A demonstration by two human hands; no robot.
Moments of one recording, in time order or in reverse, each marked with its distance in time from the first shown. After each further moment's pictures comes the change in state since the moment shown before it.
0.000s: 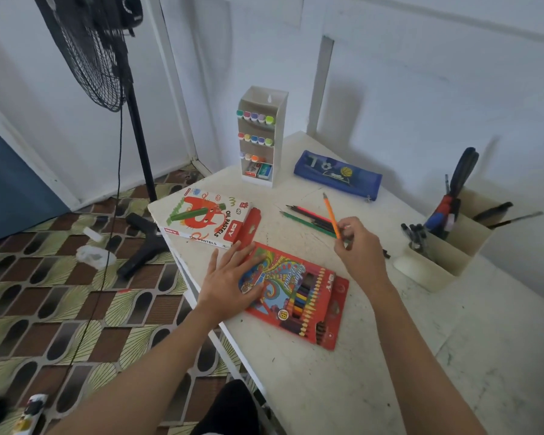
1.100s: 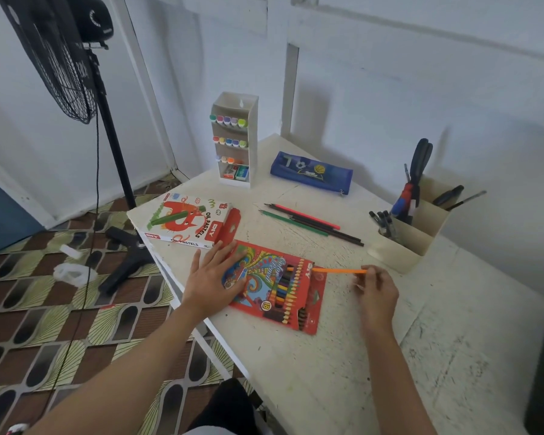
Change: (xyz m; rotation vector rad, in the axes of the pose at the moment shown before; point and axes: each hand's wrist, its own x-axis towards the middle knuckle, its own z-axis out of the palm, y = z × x) left_hand 0.002 -0.002 0.003 -0.008 0.005 0.012; right_hand -0.090 0.041 -0.011 0.734 0.467 0.576
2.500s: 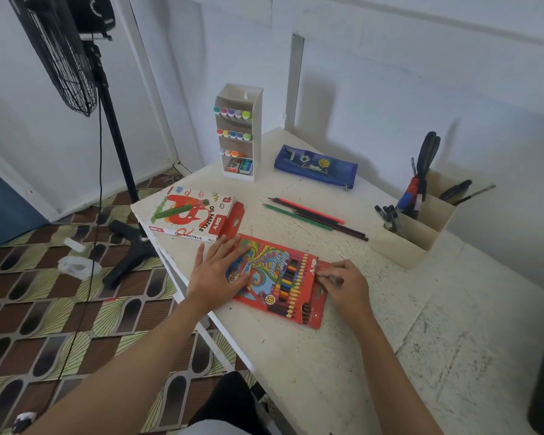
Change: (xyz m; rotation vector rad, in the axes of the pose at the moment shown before) left_hand -0.001 0.002 -0.001 -0.008 0.015 0.003; right_hand -0.001 0.021 0.021 -0.640 -0.445 -0.314
